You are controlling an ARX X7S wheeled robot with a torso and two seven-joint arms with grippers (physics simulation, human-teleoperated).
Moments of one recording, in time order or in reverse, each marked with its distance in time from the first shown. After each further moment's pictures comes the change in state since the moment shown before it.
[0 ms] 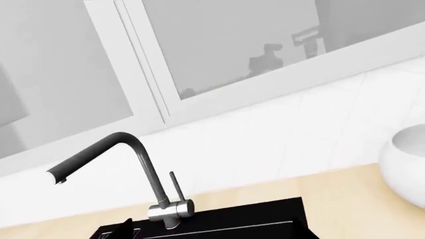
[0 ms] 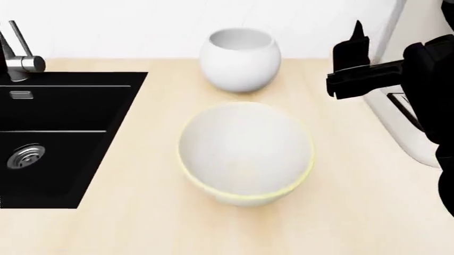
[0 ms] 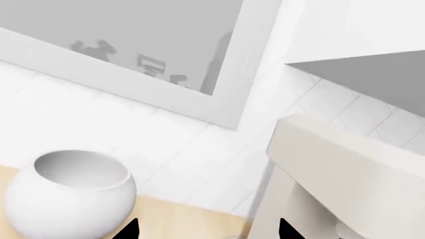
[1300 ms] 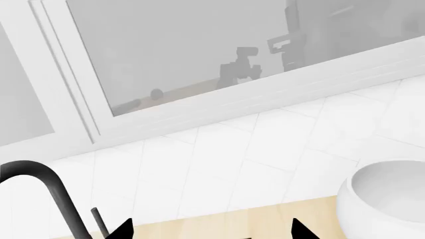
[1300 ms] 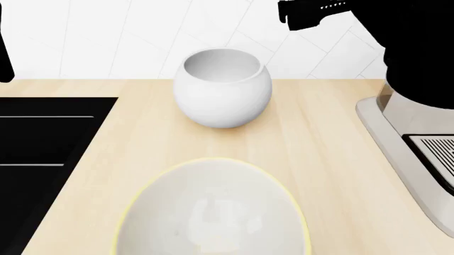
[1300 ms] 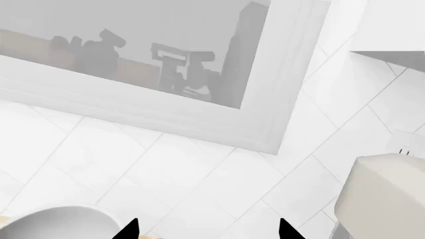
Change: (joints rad) left arm -0.053 -0.037 0.058 0.032 -0.125 0.115 0.016; right arm 0.301 -0.277 -0.181 0.457 0.000 0.003 -0.039
